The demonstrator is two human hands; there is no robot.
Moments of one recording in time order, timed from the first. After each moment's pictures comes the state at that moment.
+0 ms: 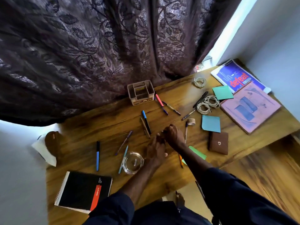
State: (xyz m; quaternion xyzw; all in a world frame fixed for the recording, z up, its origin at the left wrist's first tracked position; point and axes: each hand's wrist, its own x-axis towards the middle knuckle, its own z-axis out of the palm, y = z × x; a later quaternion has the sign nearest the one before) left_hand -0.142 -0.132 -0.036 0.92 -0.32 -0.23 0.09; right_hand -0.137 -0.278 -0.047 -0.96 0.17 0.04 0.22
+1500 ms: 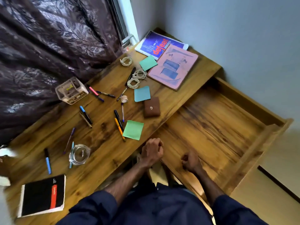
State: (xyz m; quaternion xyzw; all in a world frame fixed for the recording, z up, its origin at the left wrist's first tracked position) left_hand -0.385 -0.267 -0.038 0.85 -0.45 -0.22 0.17; right_hand -0.578 -0.391 -0.126 -0.74 0.48 0.18 0.43
